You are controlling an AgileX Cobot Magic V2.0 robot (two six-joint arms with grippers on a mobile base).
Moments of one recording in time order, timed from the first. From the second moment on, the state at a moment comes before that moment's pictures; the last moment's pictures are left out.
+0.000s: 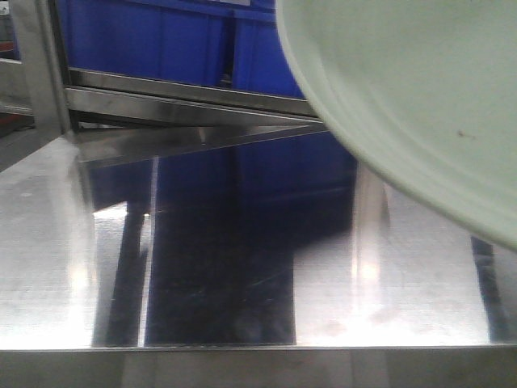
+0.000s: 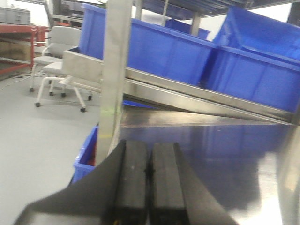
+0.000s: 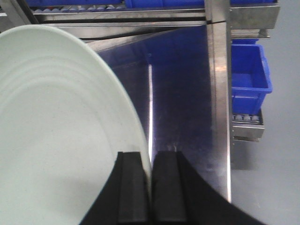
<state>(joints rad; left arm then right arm) -0.06 0.00 0.01 -0.03 0.03 -0.11 0.28 0.30 -0.58 0.07 0.69 0.28</state>
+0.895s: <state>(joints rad) -0.06 0.00 0.01 -0.03 0.03 -0.11 0.28 0.30 -0.58 0.07 0.69 0.28</state>
